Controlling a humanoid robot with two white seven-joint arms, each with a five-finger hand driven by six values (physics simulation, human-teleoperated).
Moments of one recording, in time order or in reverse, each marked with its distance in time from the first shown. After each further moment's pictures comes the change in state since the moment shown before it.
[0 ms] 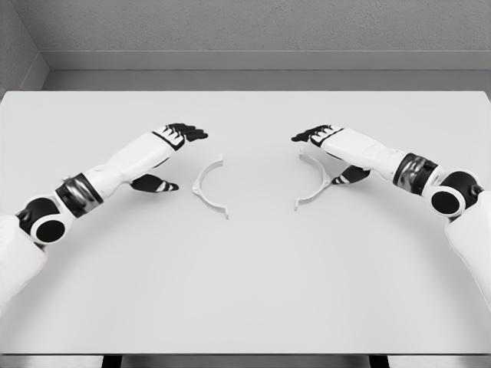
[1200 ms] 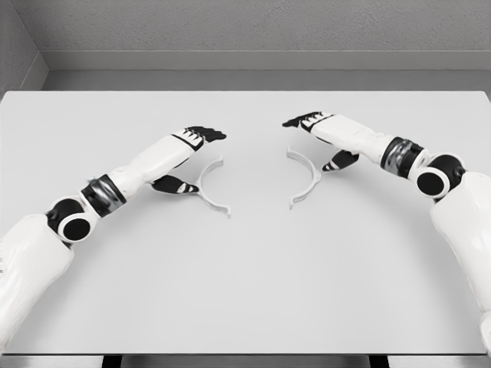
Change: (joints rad) left arm -0.025 -0.096 -0.022 0.075 -0.001 0.000 0.000; right arm -0.103 0.067 0.020 0.127 0.018 0.000 0.002
